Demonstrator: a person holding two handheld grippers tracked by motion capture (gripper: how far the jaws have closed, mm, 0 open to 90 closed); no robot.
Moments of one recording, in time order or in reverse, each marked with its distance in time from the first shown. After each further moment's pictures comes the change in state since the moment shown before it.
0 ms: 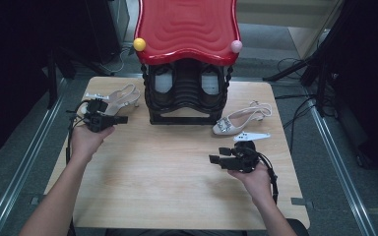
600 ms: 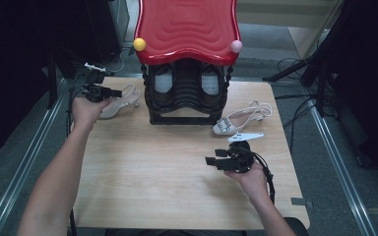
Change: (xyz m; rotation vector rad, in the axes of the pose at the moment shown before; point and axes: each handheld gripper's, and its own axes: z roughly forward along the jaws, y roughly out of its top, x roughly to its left) left arm 0.044 0.075 0.020 -0.006 0.127 -0.073; right arm 0.003 0.000 0.012 0.041 0.017 -0.012
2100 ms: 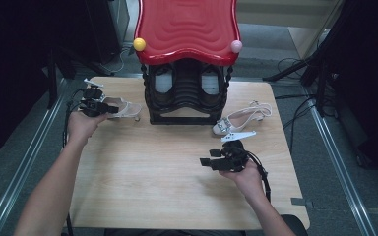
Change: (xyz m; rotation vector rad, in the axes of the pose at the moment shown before) left arm 0.015 -0.050 0.001 0.103 -0.003 -0.013; right arm 0.007 0.005 0.014 0.032 0.027 -0.032
